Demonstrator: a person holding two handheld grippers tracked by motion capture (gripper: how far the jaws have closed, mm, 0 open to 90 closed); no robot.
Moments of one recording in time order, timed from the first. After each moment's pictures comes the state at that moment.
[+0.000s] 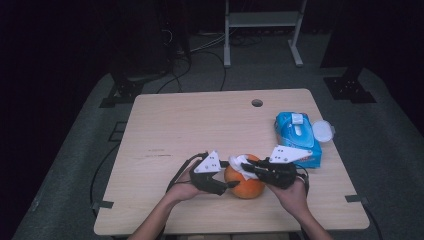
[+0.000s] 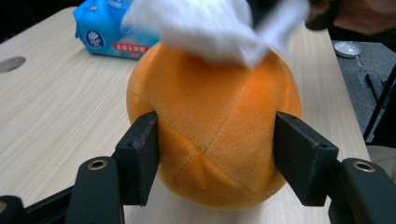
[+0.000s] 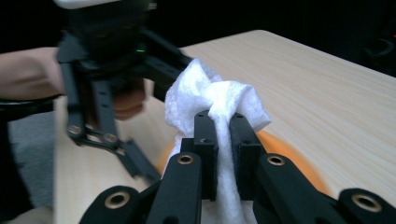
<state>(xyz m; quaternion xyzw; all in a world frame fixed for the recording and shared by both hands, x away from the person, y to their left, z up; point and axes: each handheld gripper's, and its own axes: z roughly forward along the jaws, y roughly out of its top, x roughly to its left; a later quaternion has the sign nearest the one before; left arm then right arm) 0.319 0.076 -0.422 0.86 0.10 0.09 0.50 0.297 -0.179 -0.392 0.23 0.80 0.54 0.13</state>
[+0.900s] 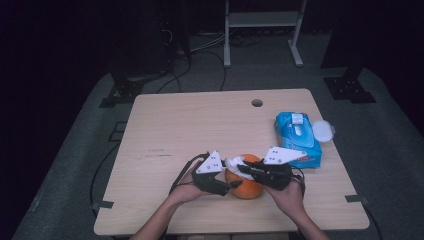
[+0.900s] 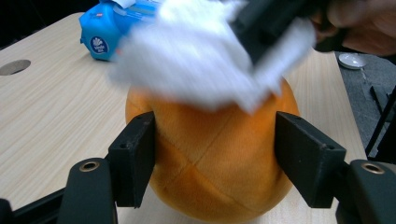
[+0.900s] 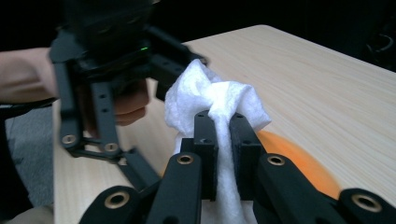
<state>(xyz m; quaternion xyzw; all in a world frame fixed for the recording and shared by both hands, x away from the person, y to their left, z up) 0.314 0.067 -0.422 0.85 0.11 0.10 0.51 0.295 -0.167 -0.393 0.23 0.80 0.54 0.13</state>
